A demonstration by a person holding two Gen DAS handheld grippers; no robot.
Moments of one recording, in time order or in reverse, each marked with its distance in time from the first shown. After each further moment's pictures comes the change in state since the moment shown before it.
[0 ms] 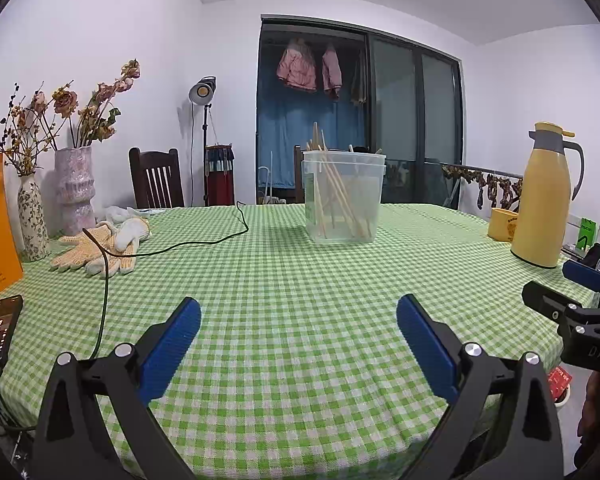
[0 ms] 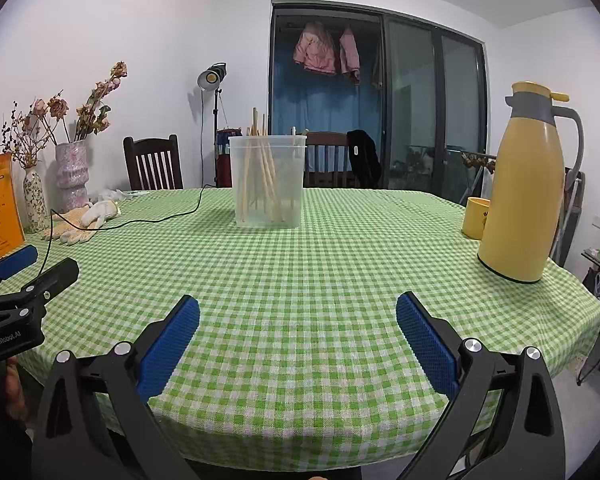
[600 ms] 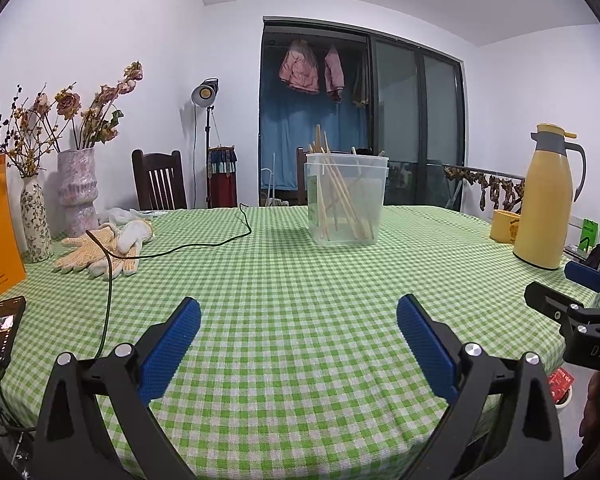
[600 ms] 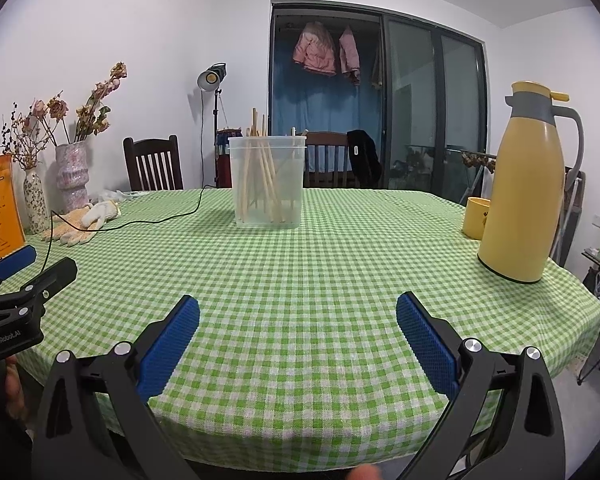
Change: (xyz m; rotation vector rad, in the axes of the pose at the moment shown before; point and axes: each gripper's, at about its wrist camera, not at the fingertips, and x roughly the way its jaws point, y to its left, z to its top) left arm 0.000 0.001 0.001 0.000 -0.007 0.009; right arm 0.000 0.001 0.000 0.003 0.001 0.002
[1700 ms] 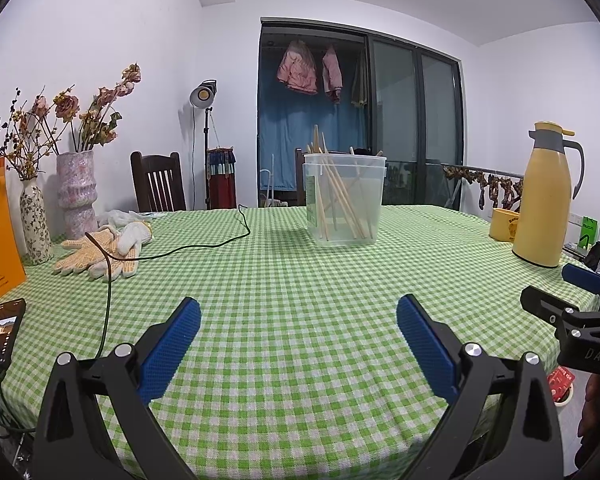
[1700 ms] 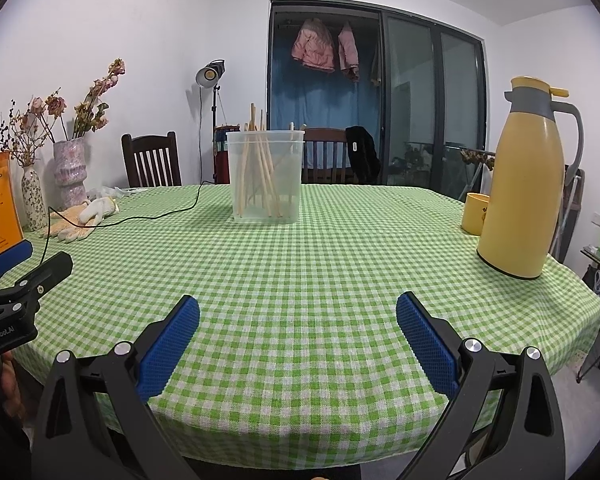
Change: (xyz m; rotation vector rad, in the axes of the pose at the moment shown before) left arm -0.002 -0.003 0.000 0.009 -0.002 -0.003; right arm 0.003 -0.001 -0.002 -0.002 0.013 -0.002
